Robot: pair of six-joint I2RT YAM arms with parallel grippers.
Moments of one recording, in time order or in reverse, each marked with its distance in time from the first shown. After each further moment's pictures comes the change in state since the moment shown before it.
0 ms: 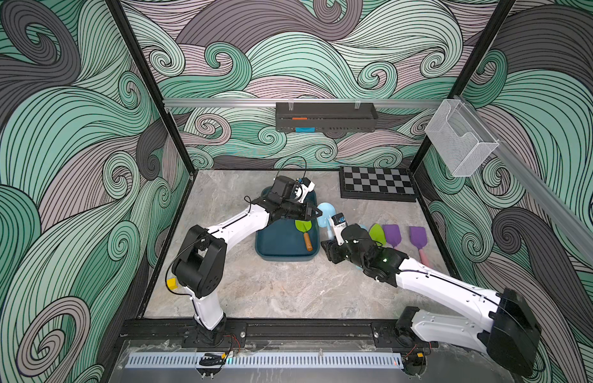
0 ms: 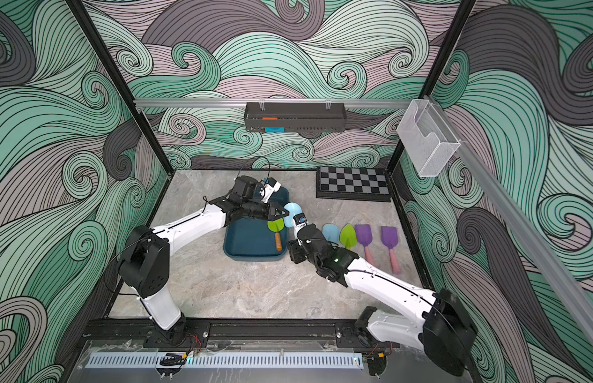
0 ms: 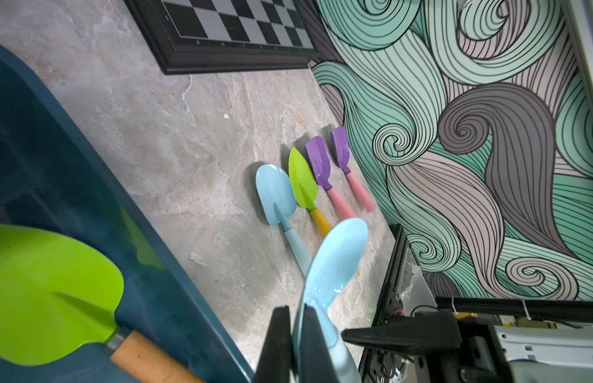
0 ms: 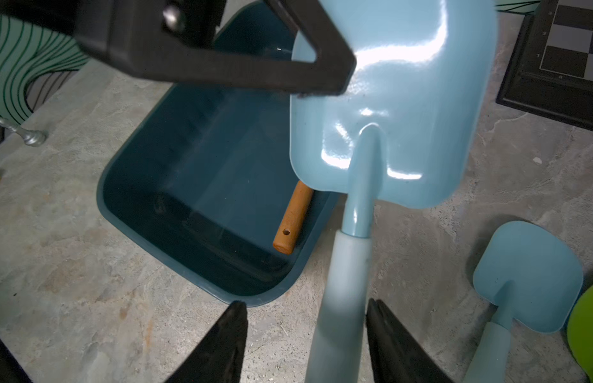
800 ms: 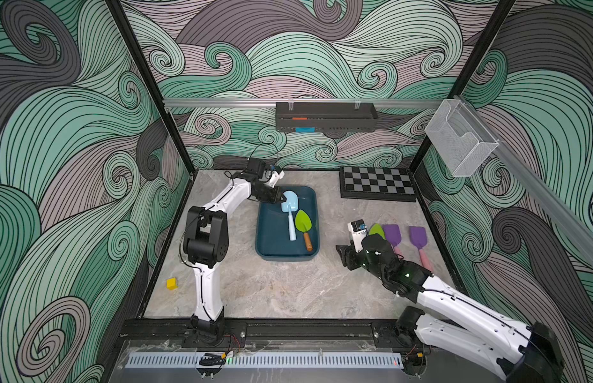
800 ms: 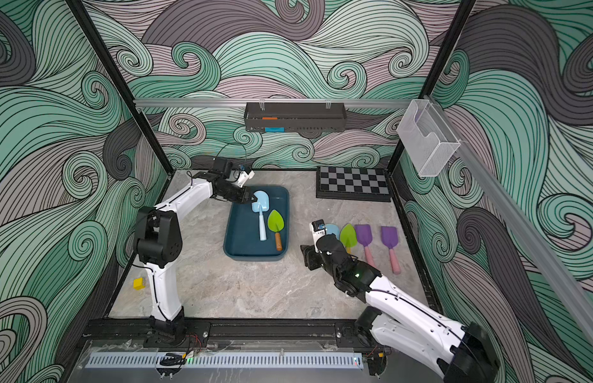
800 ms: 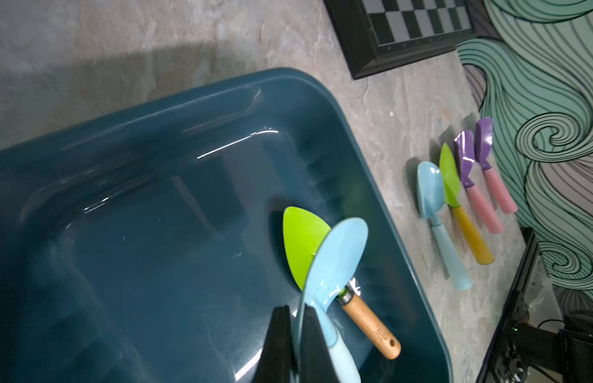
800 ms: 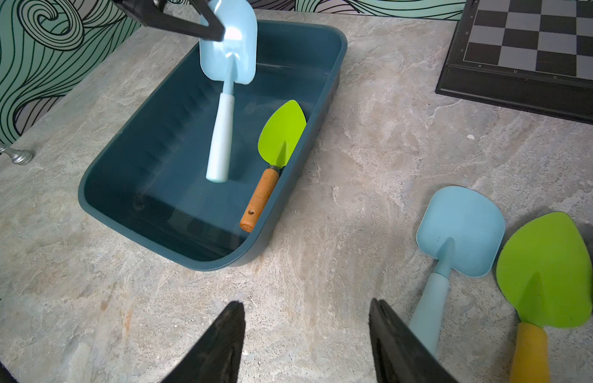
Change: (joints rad) left arm 0.301 0.306 0.404 -0.503 -0.083 0.454; right arm -0.063 -0.249 -0.156 -0.064 0.028 0.010
